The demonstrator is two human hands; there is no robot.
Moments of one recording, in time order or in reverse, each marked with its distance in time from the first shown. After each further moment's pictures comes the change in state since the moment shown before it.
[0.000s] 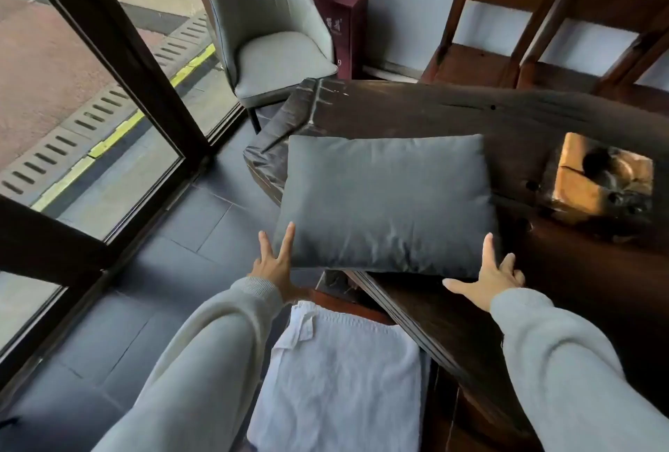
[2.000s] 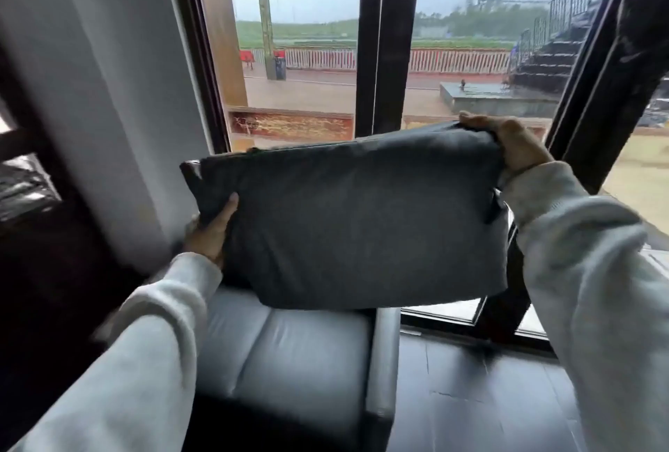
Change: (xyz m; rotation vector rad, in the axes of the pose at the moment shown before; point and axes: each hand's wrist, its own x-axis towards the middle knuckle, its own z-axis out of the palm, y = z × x) left_hand -0.943 -0.737 0.034 -1.576 1.899 -0.510; right_hand -1.020 -0.470 0.221 0.599 -0.928 -1.502
